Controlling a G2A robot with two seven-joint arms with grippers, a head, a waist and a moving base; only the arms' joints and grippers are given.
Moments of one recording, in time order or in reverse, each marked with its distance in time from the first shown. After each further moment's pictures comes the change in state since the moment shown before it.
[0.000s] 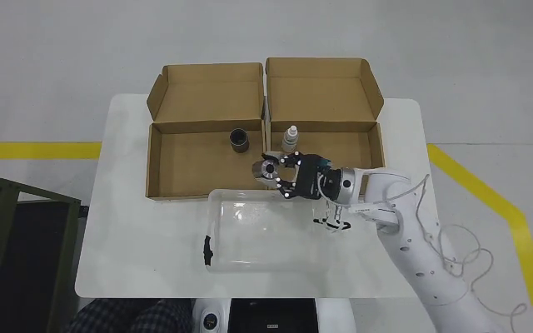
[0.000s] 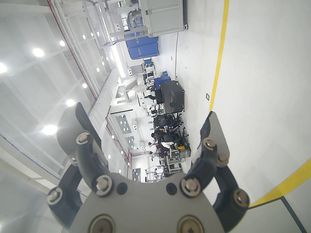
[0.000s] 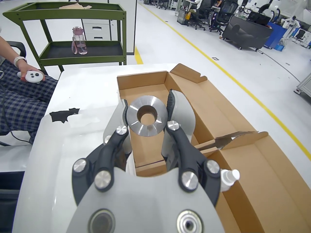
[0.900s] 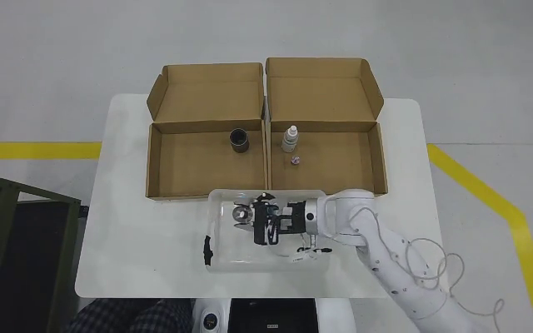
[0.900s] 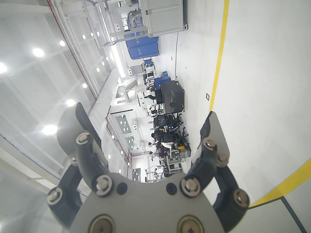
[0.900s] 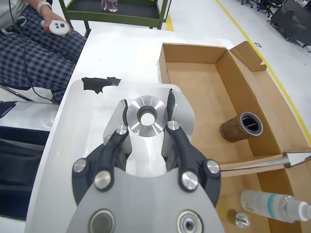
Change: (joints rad) left arm 0.000 0.000 0.000 0.000 0.000 0.000 0.000; right arm -0.024 -0.024 -0.177 -0.014 -0.164 -0.044 0.079
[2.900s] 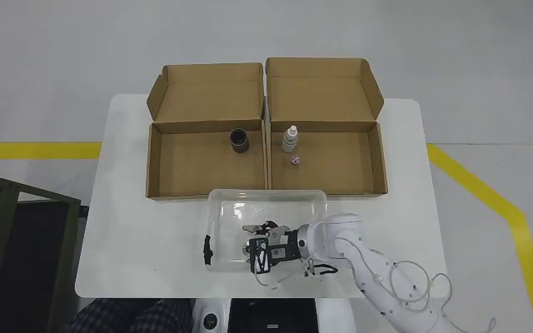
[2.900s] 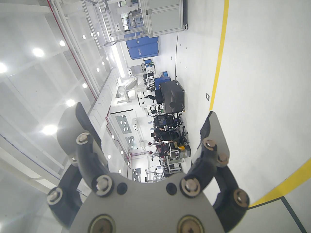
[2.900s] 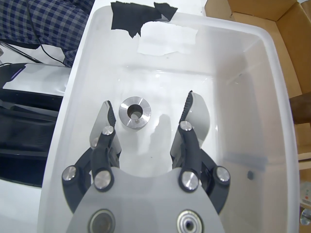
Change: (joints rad) left arm 0.000 0.000 0.000 0.000 0.000 0.000 0.000; right arm -0.130 -0.012 -0.045 0.033 -0.214 -0.067 0.101
